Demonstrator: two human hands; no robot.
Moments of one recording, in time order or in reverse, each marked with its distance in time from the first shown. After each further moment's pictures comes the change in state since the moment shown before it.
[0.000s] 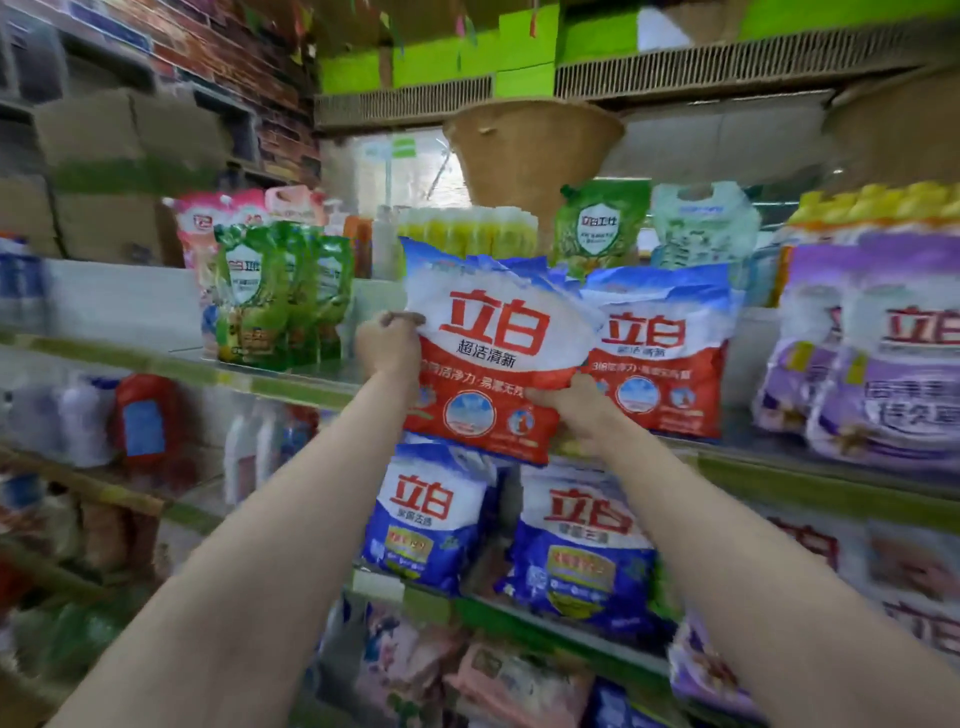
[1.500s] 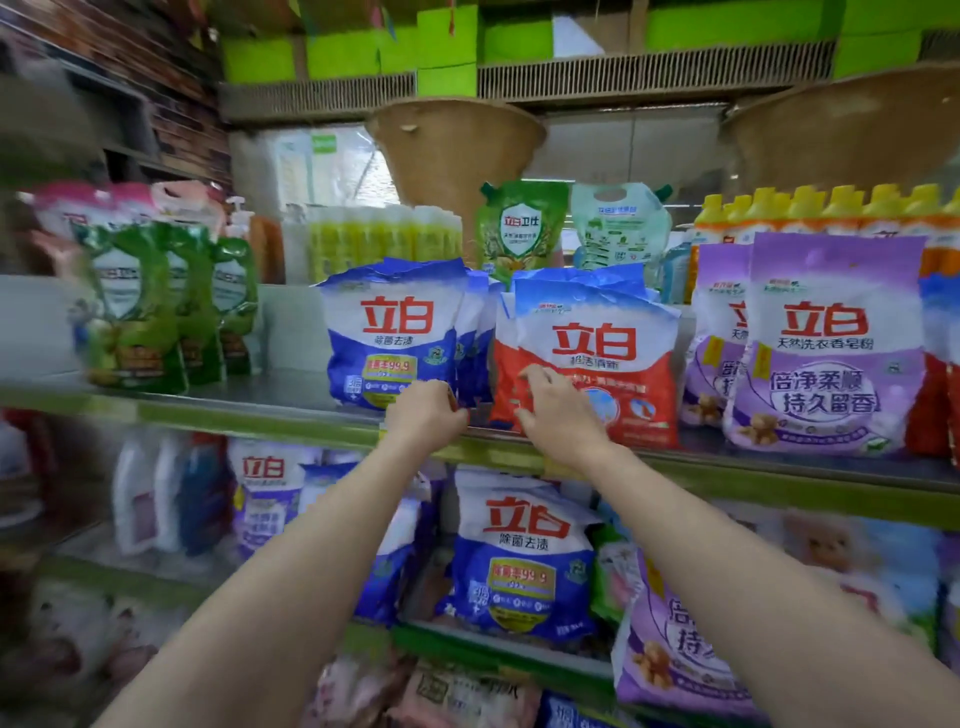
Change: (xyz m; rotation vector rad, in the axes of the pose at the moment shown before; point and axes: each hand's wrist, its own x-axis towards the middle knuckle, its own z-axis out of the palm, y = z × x) left_hand -0.040 -0.063 0.086 1.031 -0.591 0.374; right_hand -0.009 0.007 -0.067 -1.157 0.234 -0.372
